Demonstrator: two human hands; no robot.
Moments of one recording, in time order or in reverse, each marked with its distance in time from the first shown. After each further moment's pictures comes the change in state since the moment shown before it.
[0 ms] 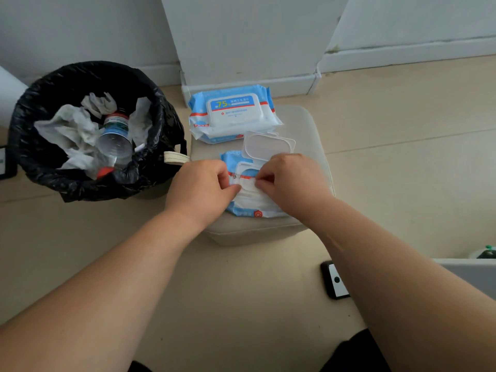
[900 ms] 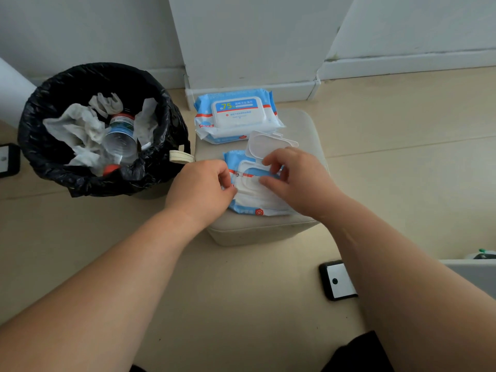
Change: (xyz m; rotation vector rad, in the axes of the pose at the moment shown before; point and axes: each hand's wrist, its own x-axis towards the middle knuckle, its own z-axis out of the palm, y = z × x) left_hand -0.007 -0.003 -0.006 -0.012 -0.026 -0.005; right_hand -0.009 0.012 -0.007 0.266 0.022 -0.006
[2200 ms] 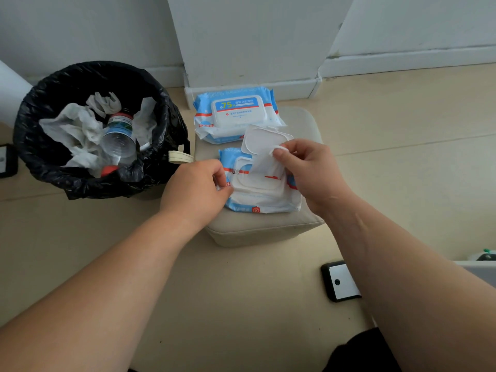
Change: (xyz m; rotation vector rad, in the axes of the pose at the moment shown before) left_hand 0.002 -0.009 0.001 -0.020 0.041 -0.020; right_hand 0.009 0.000 0.004 0.776 0.195 0.399
